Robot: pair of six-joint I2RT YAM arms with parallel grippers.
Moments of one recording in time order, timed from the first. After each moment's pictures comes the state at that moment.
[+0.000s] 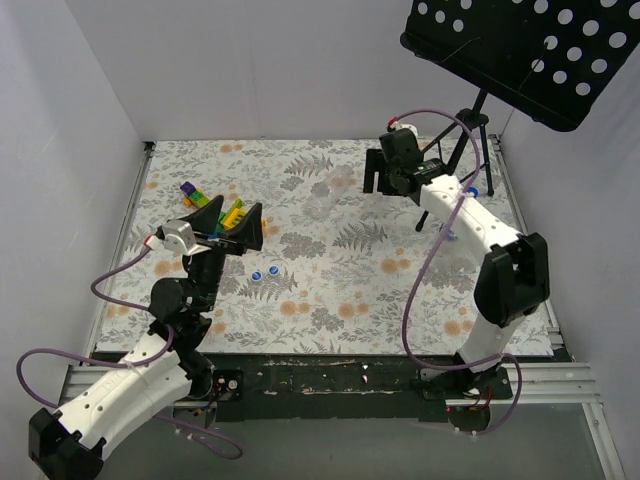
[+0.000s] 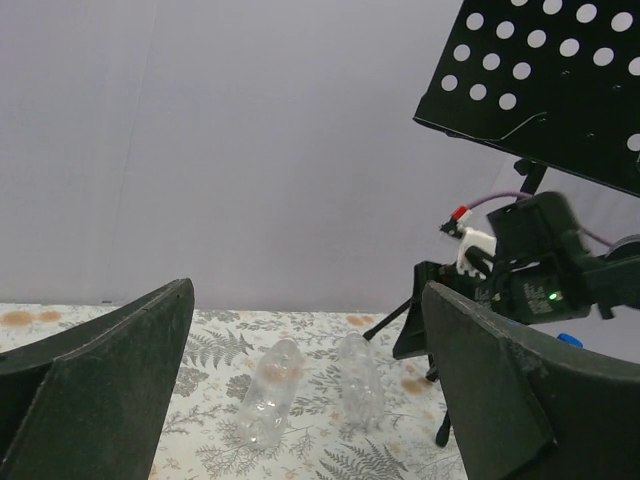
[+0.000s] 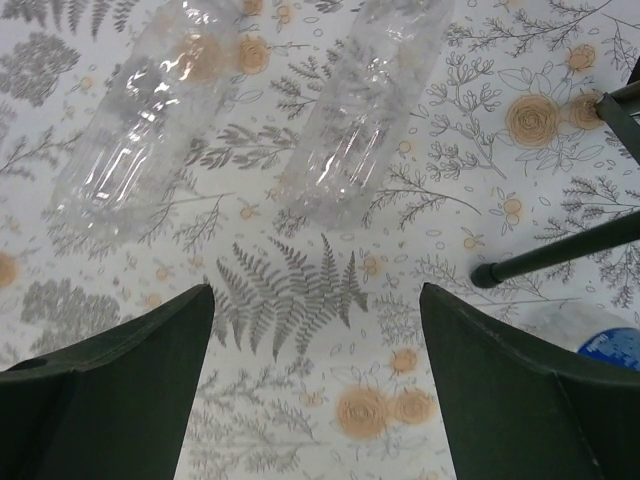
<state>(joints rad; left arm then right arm) -0.65 0.59 0.41 0.74 -0.31 -0.17 0.47 1.69 1.54 -0.61 0.22 0.36</state>
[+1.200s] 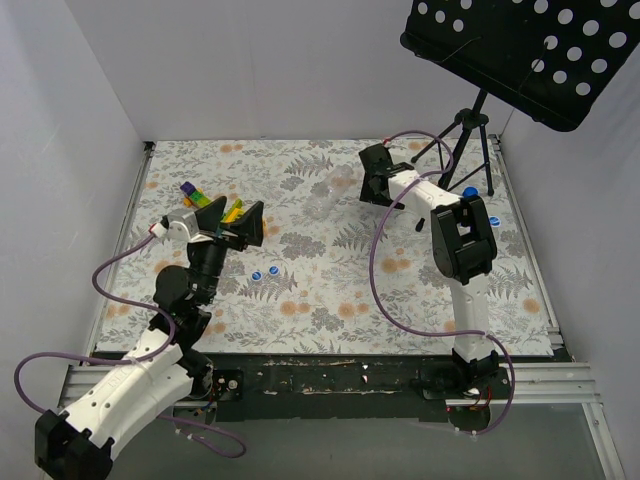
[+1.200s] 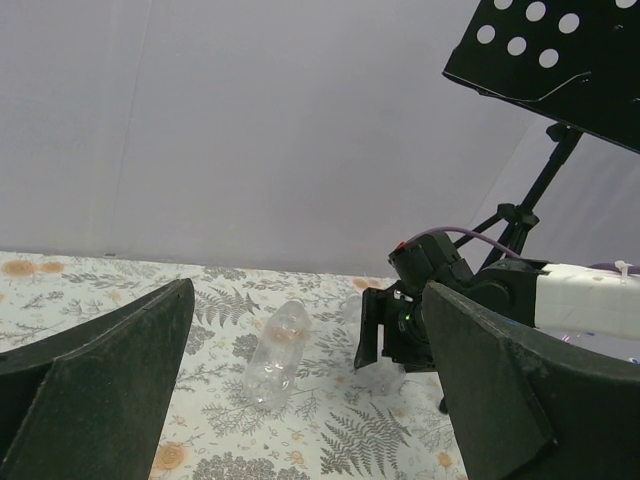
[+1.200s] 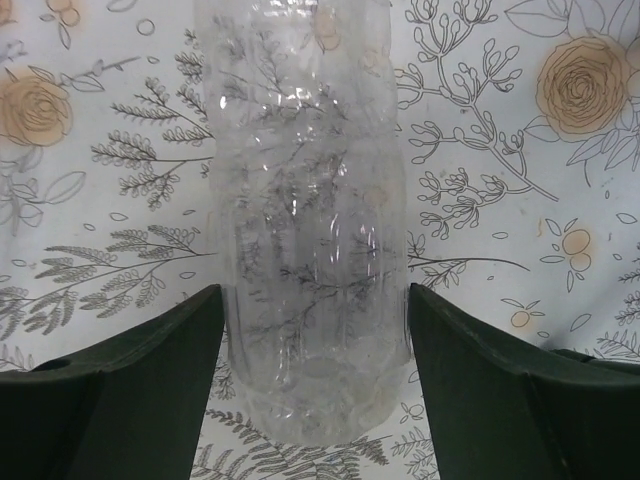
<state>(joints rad) -0.55 0.64 0.44 0.62 -0.25 -0.27 0.45 2.18 1.72 -0.56 0.45 0.57</state>
